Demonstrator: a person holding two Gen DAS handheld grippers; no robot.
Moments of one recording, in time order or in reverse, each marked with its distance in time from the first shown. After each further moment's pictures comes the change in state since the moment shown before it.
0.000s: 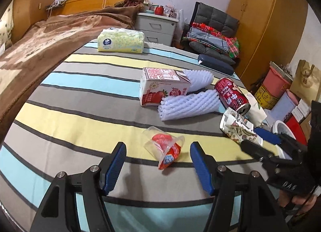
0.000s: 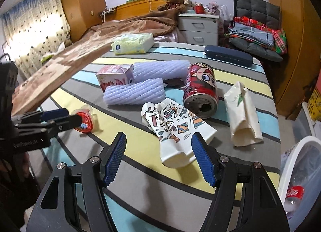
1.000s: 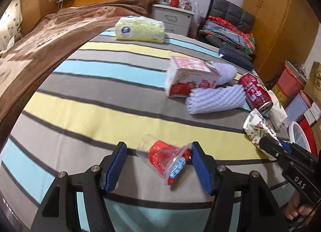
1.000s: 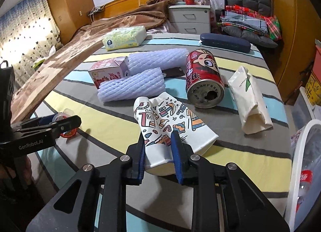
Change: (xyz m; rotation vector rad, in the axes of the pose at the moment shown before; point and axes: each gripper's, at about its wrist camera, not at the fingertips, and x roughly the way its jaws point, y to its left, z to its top) left arm 0.013 0.024 -0.002 -0.055 0.059 0.096; right arm 0.004 0.000 -0.005 0.110 0.030 -0.006
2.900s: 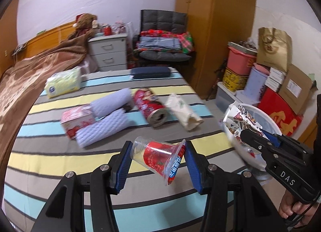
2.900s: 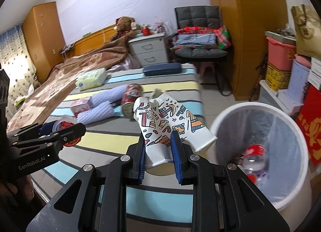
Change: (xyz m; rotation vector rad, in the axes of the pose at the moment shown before) left arm -0.069 -0.177 -0.013 0.363 -0.142 -0.198; right arm -0.093 -0.056 -0.032 0.186 -0.234 -0.203
